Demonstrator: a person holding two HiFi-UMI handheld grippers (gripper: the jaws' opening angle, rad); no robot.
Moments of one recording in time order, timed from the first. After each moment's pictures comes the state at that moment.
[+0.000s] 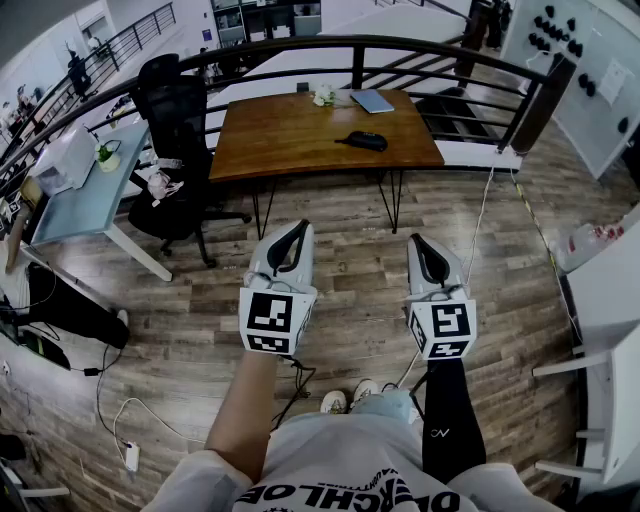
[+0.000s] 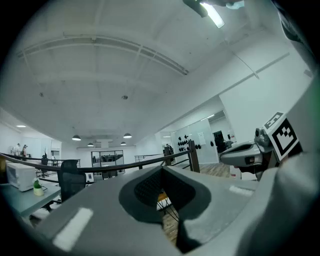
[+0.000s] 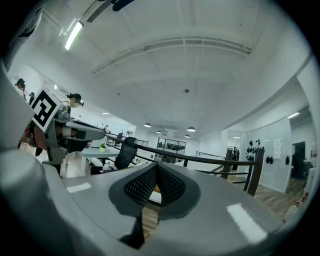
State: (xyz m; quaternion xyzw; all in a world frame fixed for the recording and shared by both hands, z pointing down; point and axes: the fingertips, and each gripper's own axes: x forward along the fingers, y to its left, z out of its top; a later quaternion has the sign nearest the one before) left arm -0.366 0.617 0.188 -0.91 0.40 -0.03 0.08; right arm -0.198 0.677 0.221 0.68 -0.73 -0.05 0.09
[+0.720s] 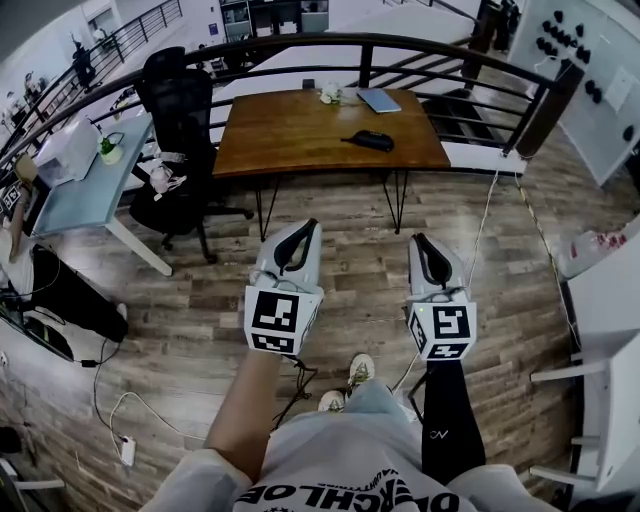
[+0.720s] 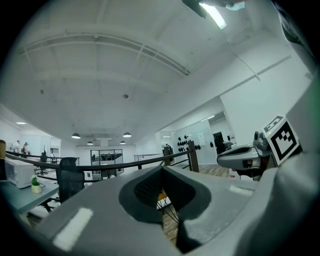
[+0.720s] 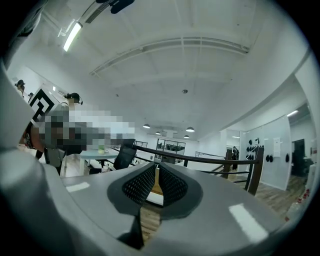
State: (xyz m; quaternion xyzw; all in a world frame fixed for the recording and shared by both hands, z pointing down) left arm -0.362 0.608 0.194 -0.92 0.39 -0.03 0.07; right arm -0.200 0.664 0.227 0.68 -0.72 -0.05 0.08
